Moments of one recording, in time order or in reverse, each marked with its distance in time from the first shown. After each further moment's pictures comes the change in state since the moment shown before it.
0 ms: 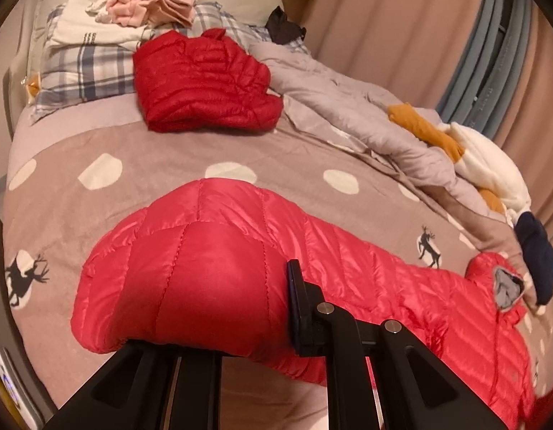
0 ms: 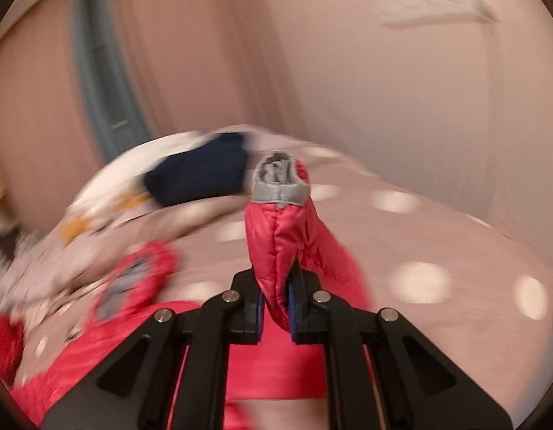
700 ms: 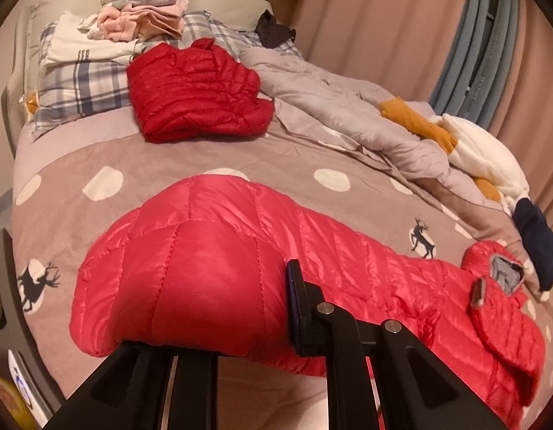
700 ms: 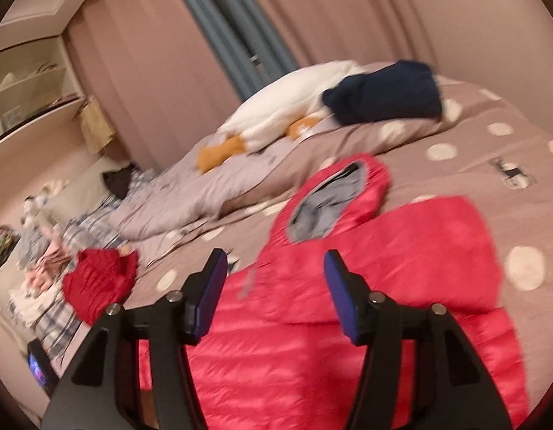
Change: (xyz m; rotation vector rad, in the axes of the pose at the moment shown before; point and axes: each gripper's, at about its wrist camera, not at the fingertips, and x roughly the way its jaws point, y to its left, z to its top) left arm -0.015 -0.014 -0.001 0.056 -0.003 0.010; right arm -0.004 0.129 -0.046 0.016 0.185 0.334
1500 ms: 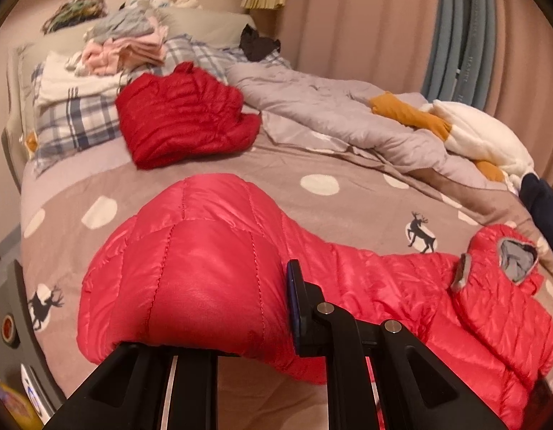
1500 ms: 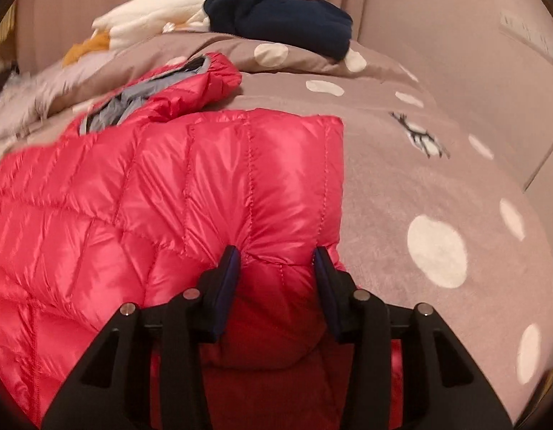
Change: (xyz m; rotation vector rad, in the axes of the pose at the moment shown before) left arm -0.003 -0.041 -0.004 0.126 -0.062 0.066; right arm 0.099 -0.116 -0.073 -0.186 0.232 -0.497
